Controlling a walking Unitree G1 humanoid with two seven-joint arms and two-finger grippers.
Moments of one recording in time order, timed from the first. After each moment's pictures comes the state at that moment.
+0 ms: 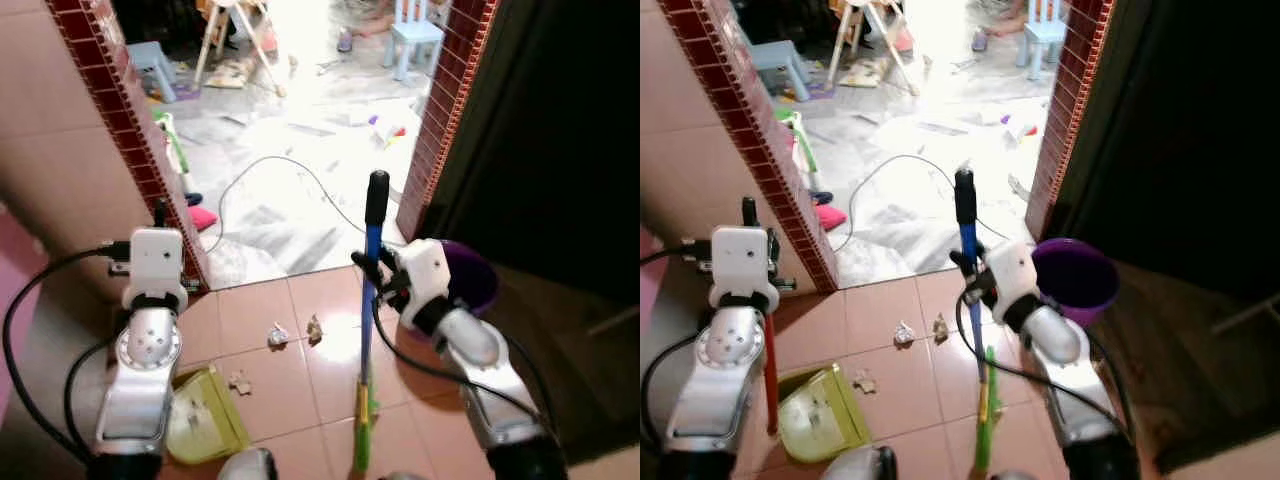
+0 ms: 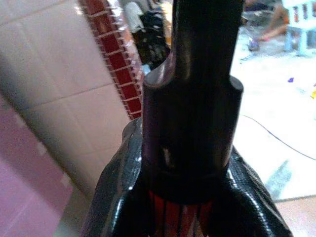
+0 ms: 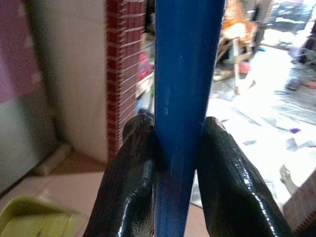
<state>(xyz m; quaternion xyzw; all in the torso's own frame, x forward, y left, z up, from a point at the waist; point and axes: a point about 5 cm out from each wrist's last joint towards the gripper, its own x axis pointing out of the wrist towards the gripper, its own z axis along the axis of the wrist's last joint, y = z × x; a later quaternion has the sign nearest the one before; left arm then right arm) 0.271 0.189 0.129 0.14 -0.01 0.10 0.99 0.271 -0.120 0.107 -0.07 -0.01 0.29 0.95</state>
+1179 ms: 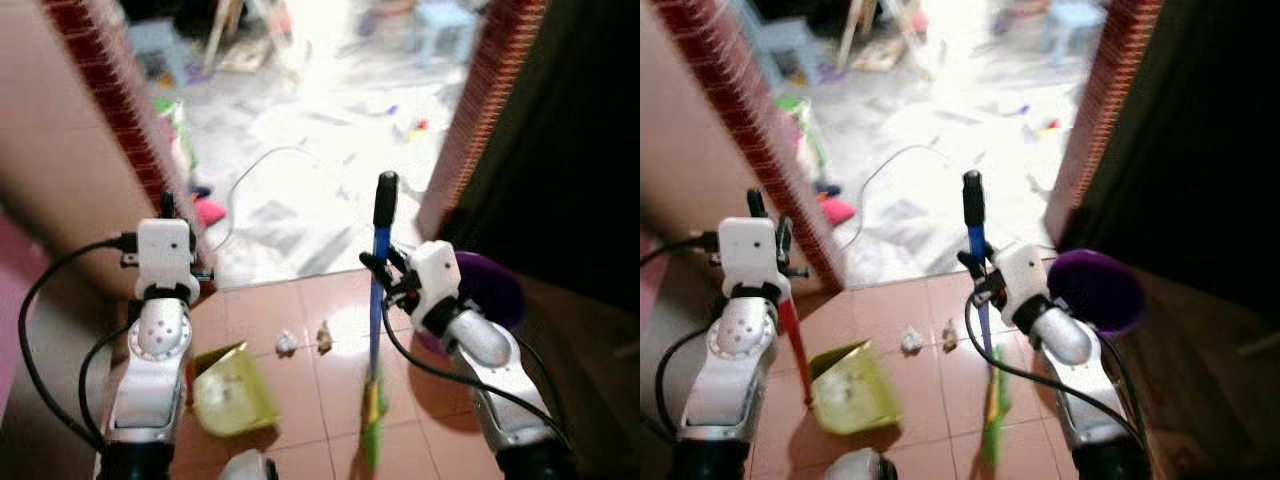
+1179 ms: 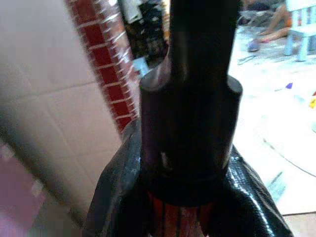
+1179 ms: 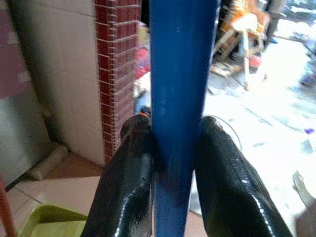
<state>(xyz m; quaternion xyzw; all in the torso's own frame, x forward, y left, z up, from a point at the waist) 0.275 0.183 0.127 0.09 -0.01 0.10 0.99 0.273 -0.119 0.114 -0.07 -0.02 0.30 0.95</state>
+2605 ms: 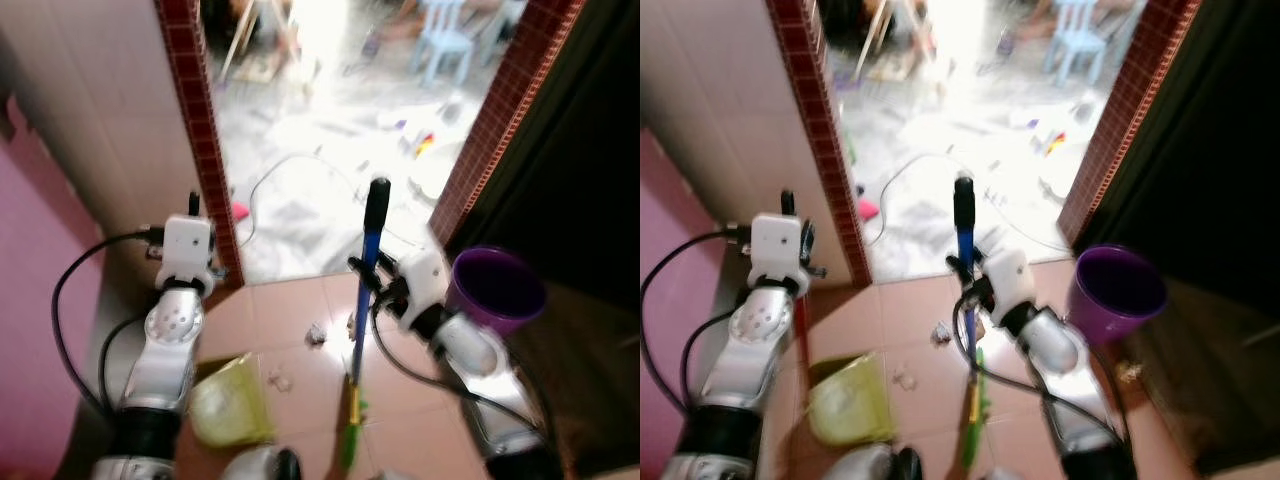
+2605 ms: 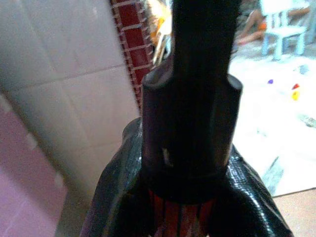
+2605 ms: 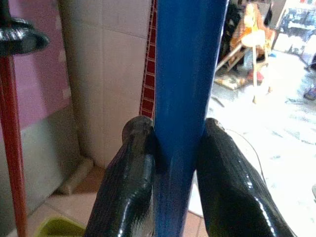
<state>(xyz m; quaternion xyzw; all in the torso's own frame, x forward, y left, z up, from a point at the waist) 0.304 0.162 0.108 0.10 0.00 0.03 0.99 0.266 -0.119 0.112 -0.06 -0.02 0.28 0.96</state>
